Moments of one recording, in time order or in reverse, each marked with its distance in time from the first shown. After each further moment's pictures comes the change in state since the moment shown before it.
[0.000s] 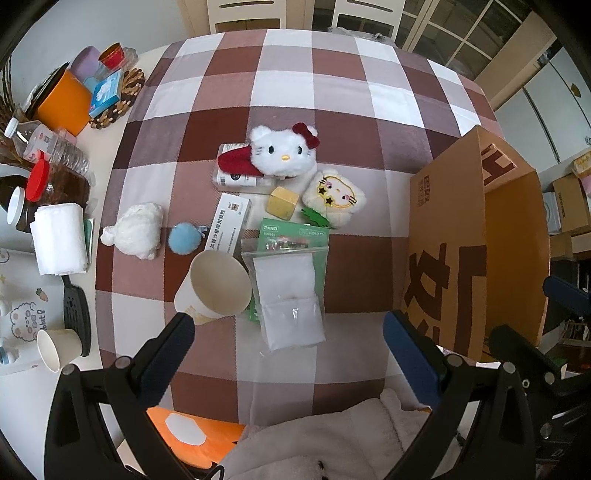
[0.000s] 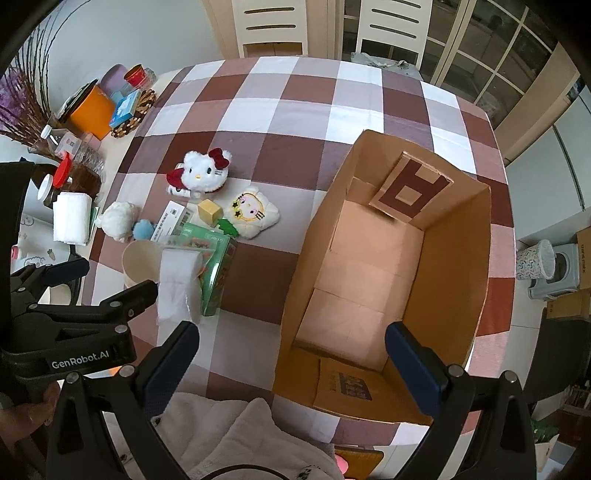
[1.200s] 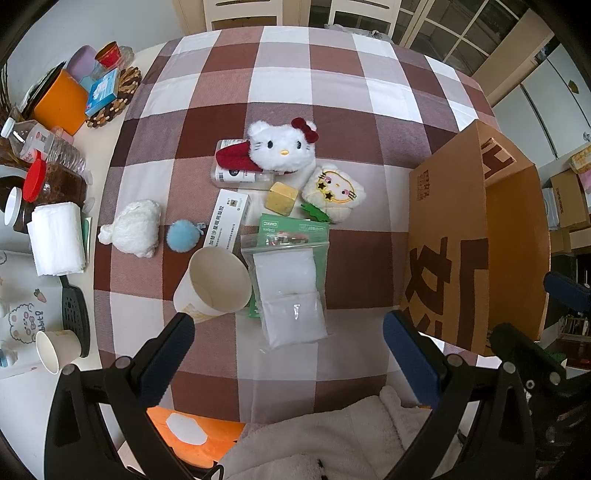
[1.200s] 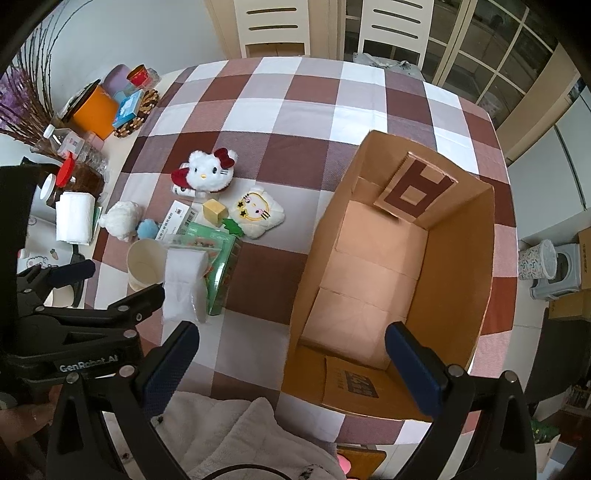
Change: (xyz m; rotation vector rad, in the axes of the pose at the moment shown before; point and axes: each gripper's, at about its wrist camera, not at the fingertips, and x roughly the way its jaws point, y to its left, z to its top) left arm 0.003 0.001 -0.003 0.009 0.011 -0.009; right arm -0.003 0.009 0.004 0.035 -0.011 -0.014
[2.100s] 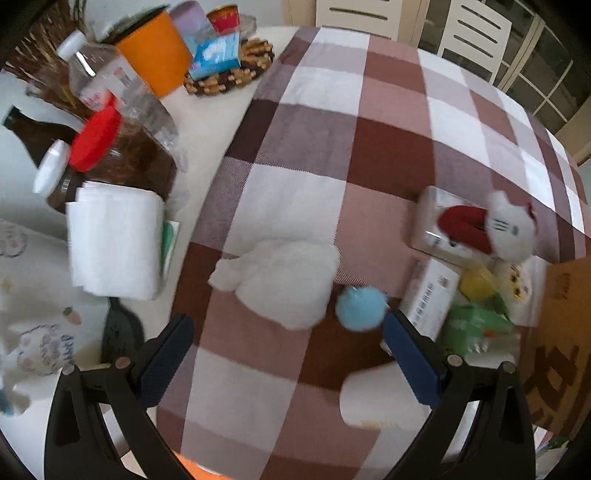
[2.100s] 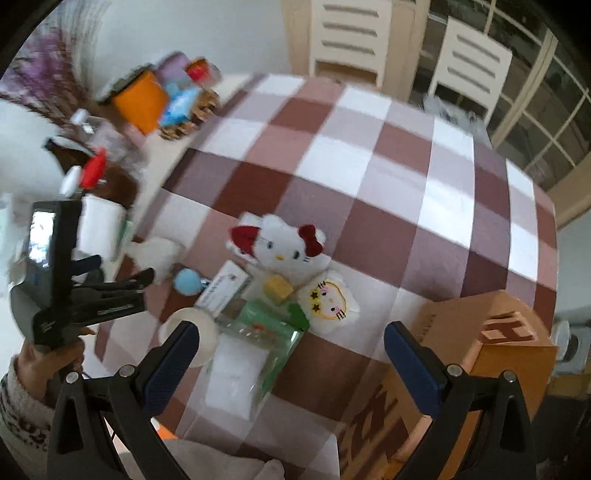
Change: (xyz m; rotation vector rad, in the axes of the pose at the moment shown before) left arm 0.078 0.186 0.044 -0.232 -0.078 0.158; right arm 0.063 0.067 0.129 0.057 -0.027 -0.009
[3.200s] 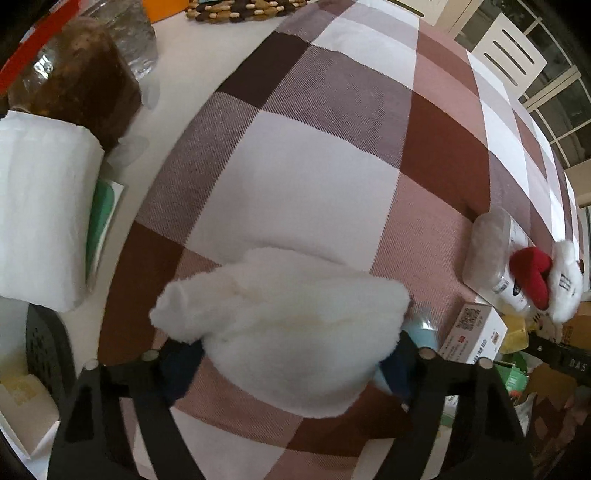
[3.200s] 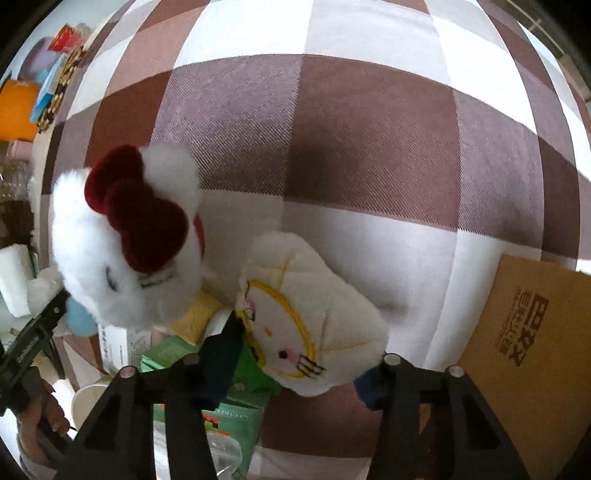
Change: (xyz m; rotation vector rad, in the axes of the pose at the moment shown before) left arm 0.090 0.023 0.007 -0.148 0.083 -0.154; right arm 0.152 -0.050 -0.015 0.368 0.310 0.018
